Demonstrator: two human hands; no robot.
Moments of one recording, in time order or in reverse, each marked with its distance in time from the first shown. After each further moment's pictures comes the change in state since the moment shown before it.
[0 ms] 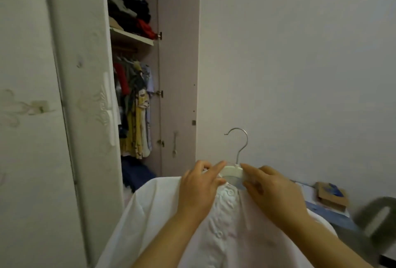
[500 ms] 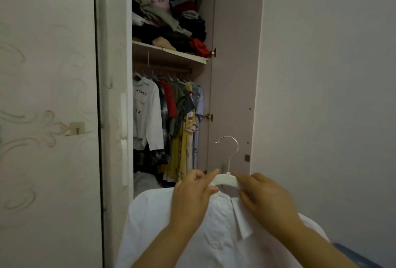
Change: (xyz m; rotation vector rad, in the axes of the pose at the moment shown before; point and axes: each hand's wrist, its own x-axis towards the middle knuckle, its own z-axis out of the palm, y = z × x) left_hand 0.197 -0.197 0.090 0.277 0.177 -0.252; right_hand 0.276 0.072 0.246 0.262 -0.143 -0.341
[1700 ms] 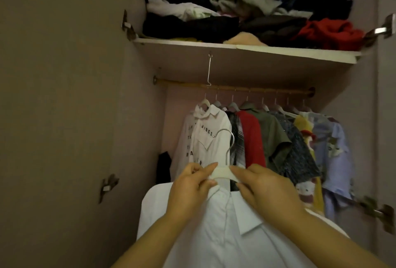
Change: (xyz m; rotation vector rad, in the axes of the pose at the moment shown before) left_hand 0.480 -0.438 0.104 0.451 0.406 -0.164; right_hand 0.648 0.061 0.391 0.277 0.154 -0.646
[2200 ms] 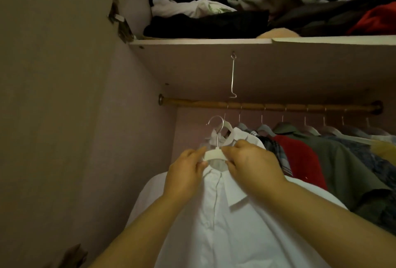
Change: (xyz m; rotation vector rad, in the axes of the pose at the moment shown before) left_hand 0.199 -0.142 0.009 0.273 0.137 0.052; right_hand 0.236 0.013 0.103 -0.069 0.218 -0.089
